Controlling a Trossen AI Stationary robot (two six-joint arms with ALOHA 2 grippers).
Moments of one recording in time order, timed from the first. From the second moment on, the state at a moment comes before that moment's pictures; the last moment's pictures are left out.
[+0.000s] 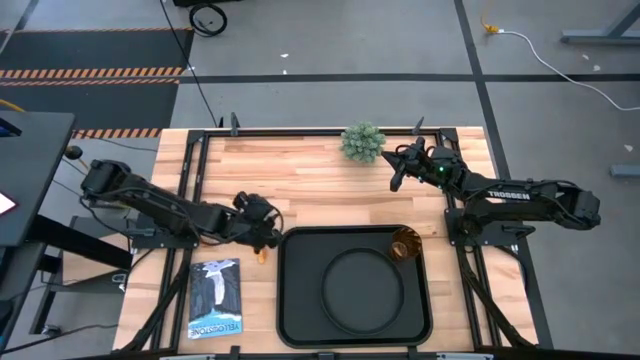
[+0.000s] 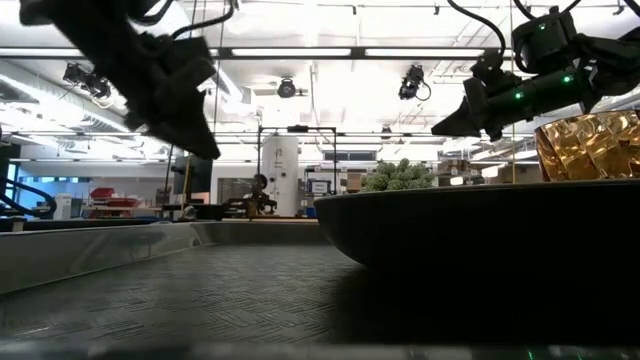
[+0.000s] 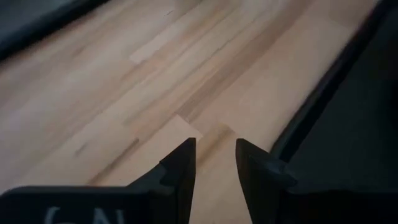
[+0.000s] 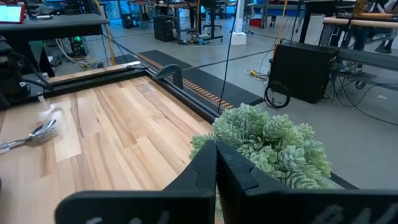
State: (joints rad) left arm -0.29 1.31 0.69 -0.37 -0.73 -0.83; right arm -0.54 0.90 0.25 0.51 0.06 0.02
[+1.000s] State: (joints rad) left arm -0.39 1.43 0.84 -0.91 -0.78 -1.64; right arm -0.47 0.90 0.25 0.54 0.03 -0.01
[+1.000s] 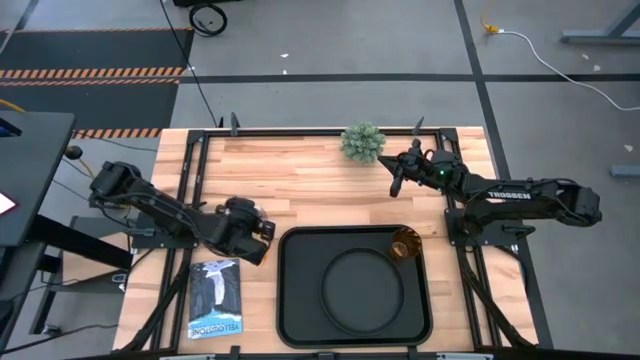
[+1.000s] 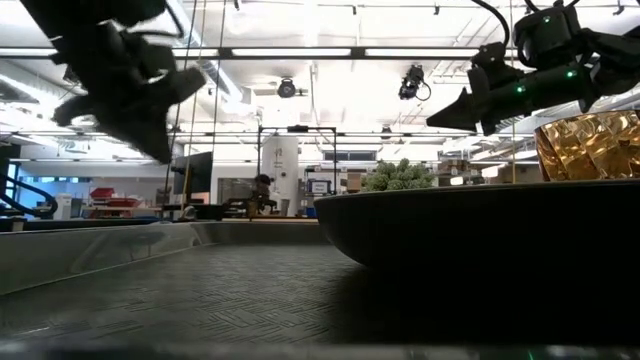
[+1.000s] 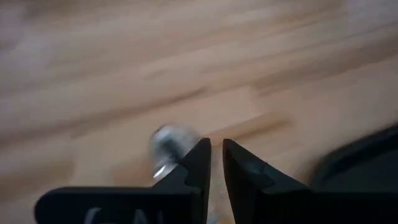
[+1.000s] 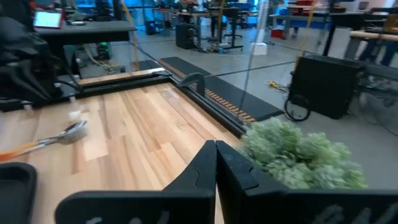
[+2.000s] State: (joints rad) left arm -0.20 1.59 0.84 -0.66 -0.39 -1.51; right arm -0.41 0.91 0.25 0.57 0.00 -0.03
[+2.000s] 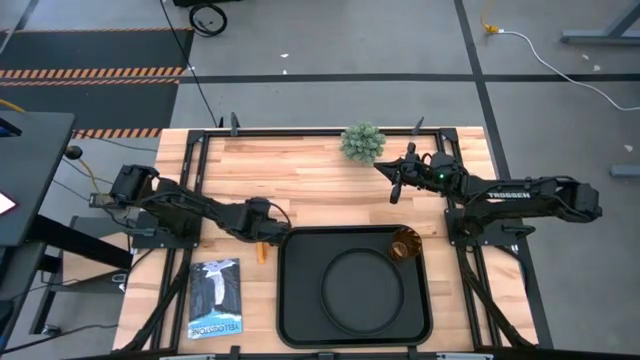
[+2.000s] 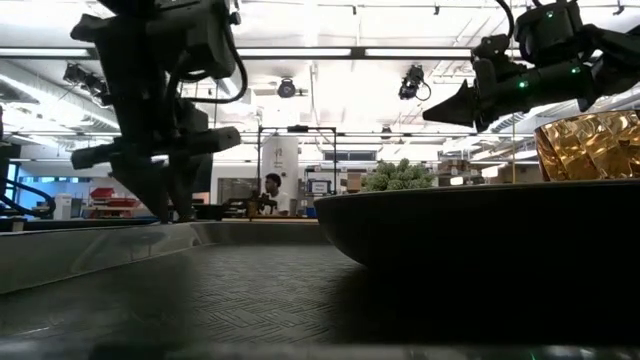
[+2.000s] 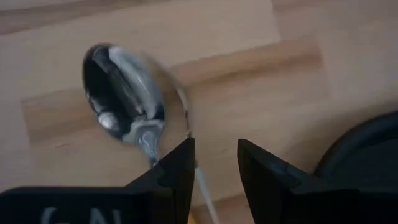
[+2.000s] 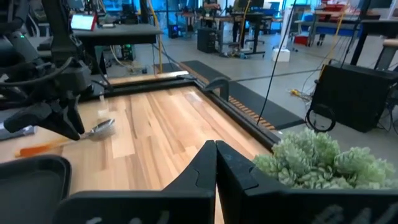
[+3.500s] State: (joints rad) left arm -0.21 1.67 0.94 -0.69 -0.36 -1.47; right arm -0.39 0.96 0.25 0.60 -0.02 -0.04
